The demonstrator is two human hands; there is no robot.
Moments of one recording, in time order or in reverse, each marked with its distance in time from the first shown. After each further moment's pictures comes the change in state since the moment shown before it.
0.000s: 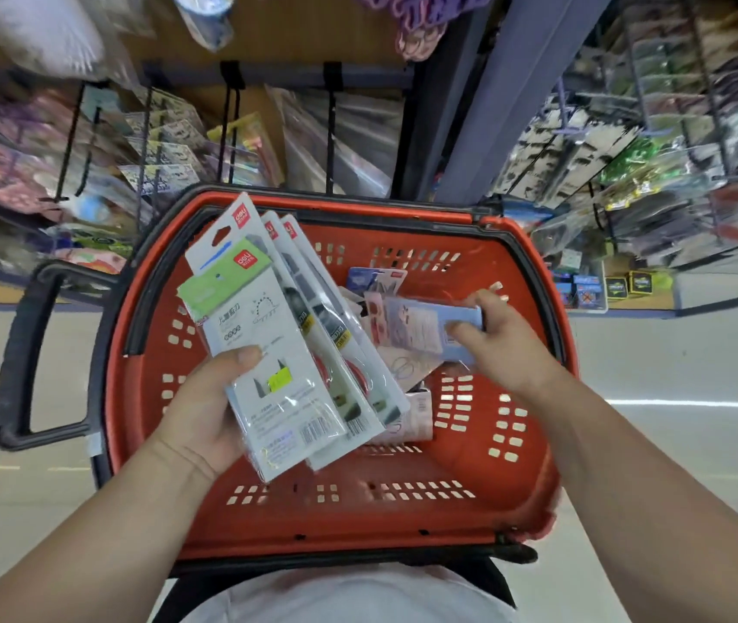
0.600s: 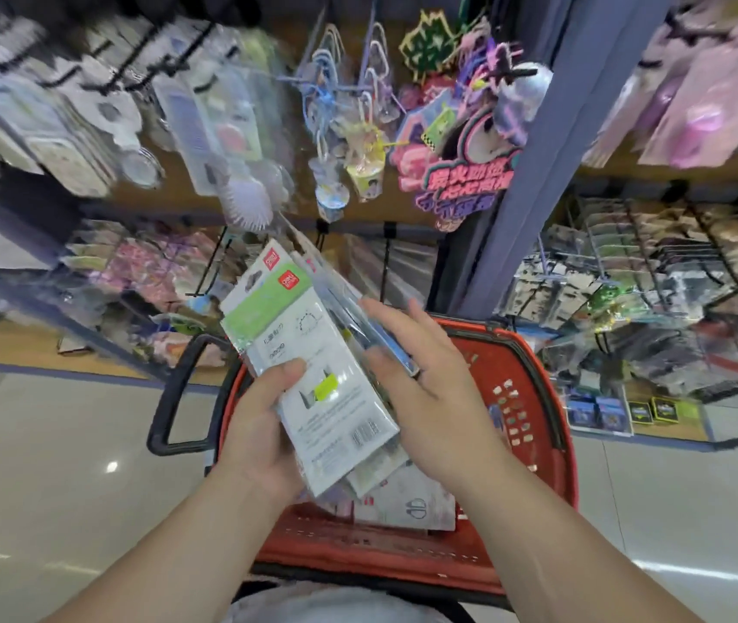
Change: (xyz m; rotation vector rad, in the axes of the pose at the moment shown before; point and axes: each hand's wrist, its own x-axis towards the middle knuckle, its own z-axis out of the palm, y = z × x) left_hand -0.108 0.048 0.081 -0.262 -0.068 0.216; right_hand -0.147 -0.175 0.054 0.026 0.010 -0.569
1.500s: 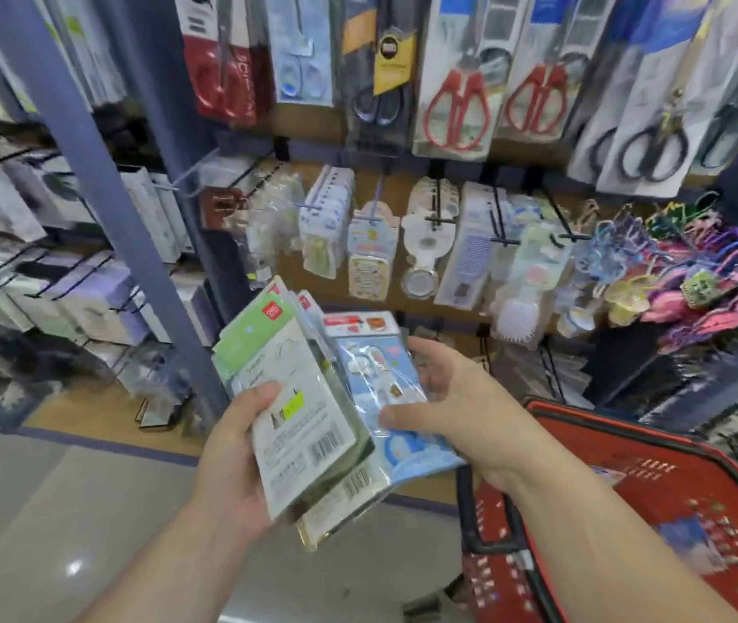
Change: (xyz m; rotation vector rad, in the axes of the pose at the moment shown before) left_hand -0.062 0.378 -0.256 -0.057 -0.145 0.081; right_hand 0.100 -0.207 0.336 0.181 -0.178 0.194
